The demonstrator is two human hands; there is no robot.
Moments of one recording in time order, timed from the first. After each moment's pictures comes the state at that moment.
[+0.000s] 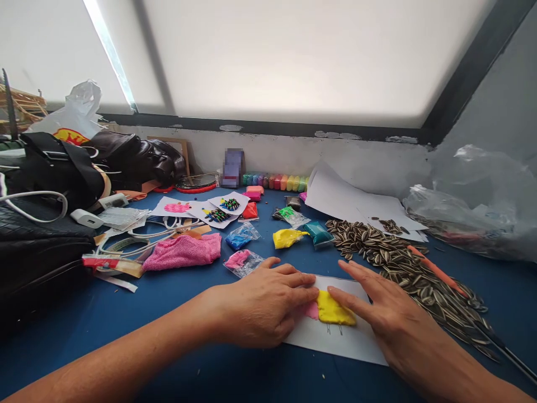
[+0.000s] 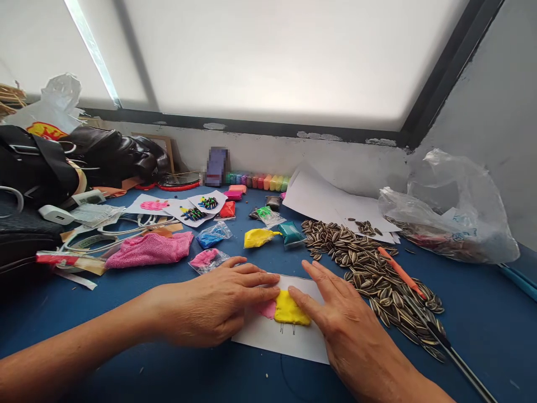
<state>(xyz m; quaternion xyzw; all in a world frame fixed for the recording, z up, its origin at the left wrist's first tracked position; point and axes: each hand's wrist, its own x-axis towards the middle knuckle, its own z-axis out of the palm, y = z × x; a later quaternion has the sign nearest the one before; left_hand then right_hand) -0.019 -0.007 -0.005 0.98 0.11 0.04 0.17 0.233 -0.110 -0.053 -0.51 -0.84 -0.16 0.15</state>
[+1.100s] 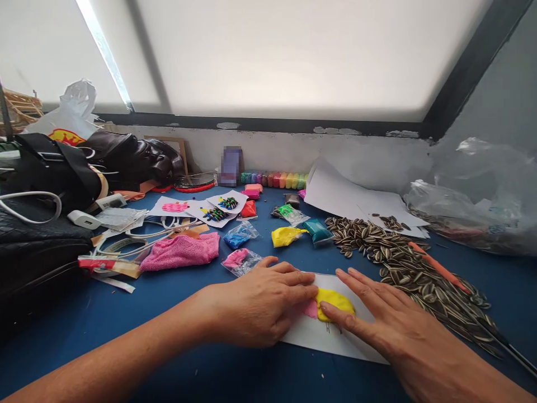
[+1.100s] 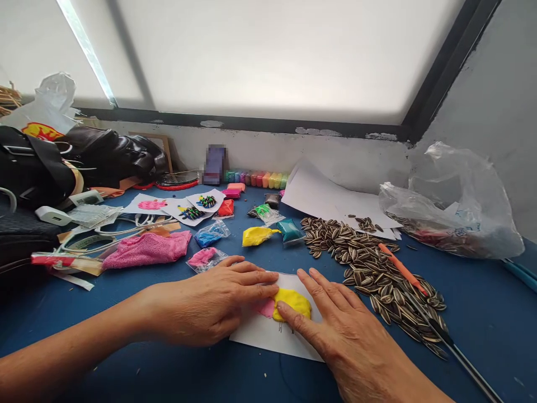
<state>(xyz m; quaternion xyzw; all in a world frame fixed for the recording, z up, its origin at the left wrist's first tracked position) -0.020 -0.006 -0.005 0.98 0.11 0.03 0.18 0.225 -0.121 -0.026 -0.42 -0.88 -0.22 0.03</state>
